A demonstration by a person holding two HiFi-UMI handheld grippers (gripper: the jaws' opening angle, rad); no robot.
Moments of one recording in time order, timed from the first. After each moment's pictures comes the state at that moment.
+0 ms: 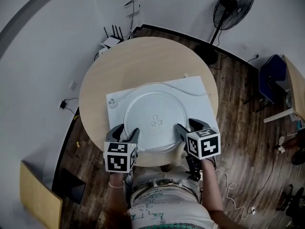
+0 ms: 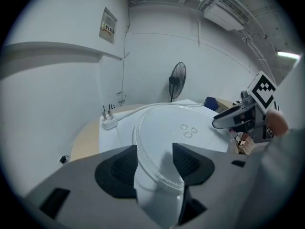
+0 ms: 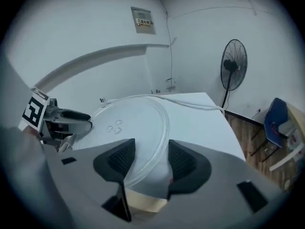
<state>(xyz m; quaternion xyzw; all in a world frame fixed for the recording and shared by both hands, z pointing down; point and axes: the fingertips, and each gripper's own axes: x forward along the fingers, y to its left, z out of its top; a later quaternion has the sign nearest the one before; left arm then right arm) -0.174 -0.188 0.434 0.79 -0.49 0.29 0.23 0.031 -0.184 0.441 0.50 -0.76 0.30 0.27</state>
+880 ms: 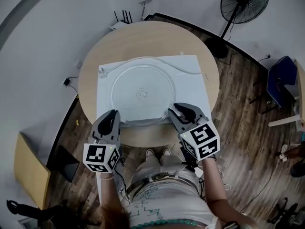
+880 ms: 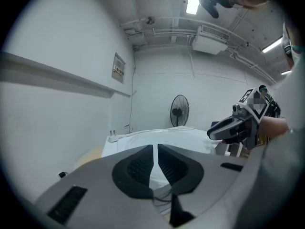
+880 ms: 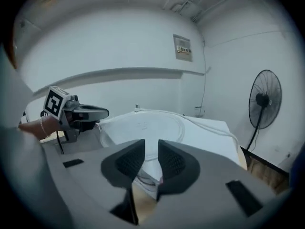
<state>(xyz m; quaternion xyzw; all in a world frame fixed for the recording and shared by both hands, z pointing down) -0.154 -0.120 0.390 0.81 -0.57 0.11 0.09 0.032 -0.139 0.413 0.38 -0.90 0.11 0.20</state>
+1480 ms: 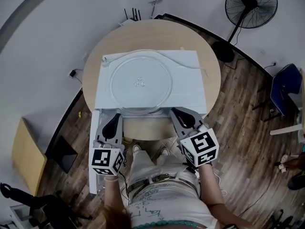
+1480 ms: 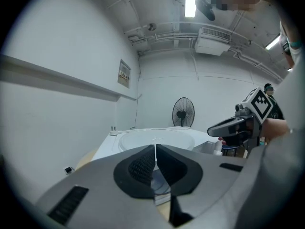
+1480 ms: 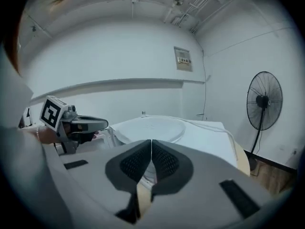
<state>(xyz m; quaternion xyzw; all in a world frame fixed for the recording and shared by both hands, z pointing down) -0.121 -0.058 0.401 0.78 -0.61 0.09 0.08 0.053 -0.092 0.407 0.37 -0.91 0.08 0.14</state>
